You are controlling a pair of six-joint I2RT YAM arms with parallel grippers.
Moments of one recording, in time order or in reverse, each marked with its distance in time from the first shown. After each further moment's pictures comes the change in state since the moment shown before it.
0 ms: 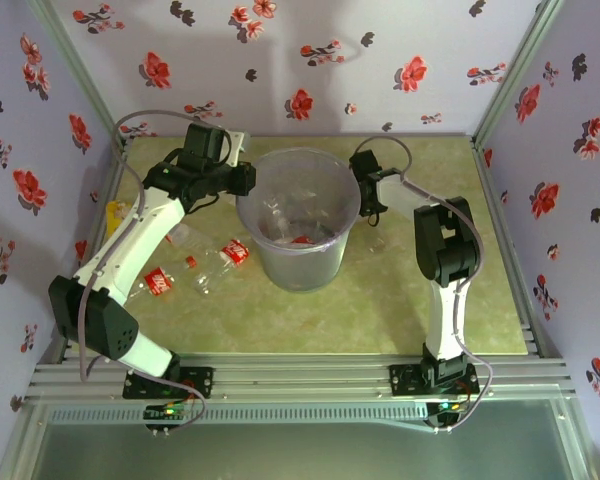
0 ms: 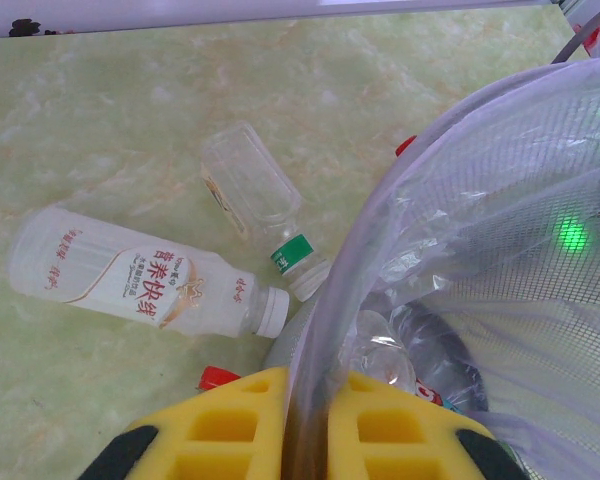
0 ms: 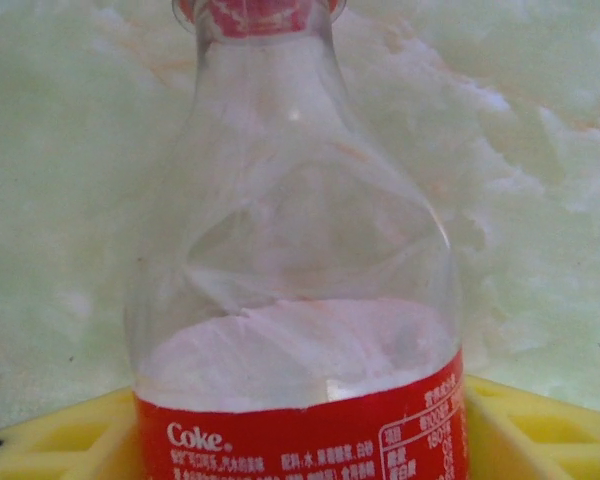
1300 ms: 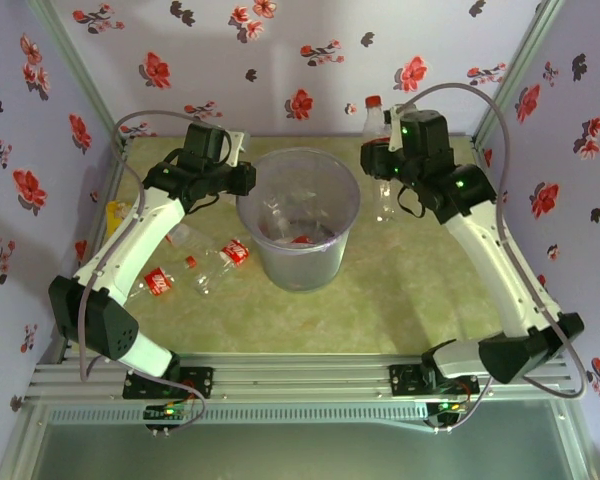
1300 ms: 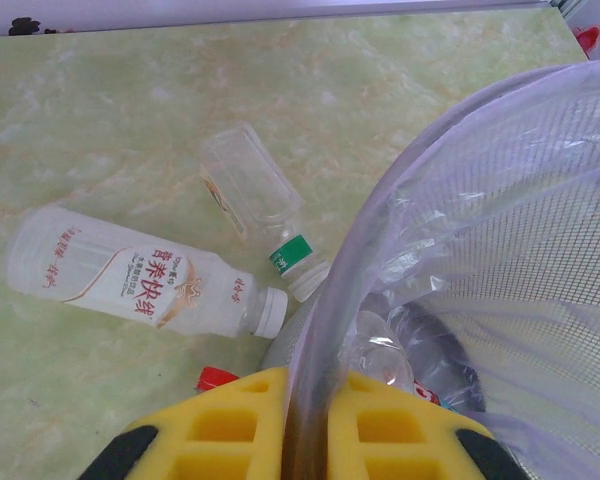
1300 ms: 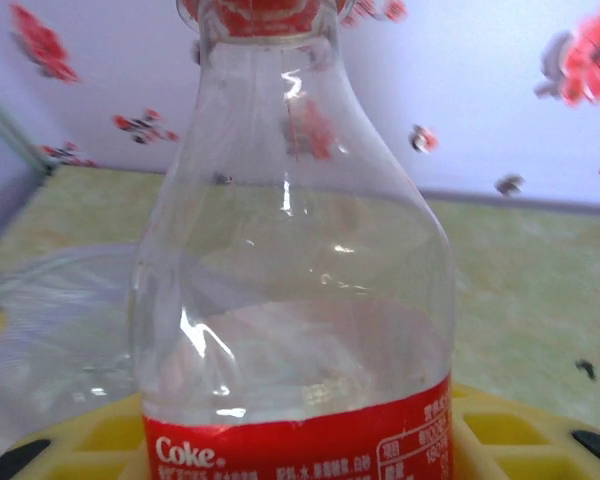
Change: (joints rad) left arm -0.001 0.000 -0.002 0.003 0.001 -0.007; right arm 0.181 -0.738 0.166 -0.193 0.022 0.158
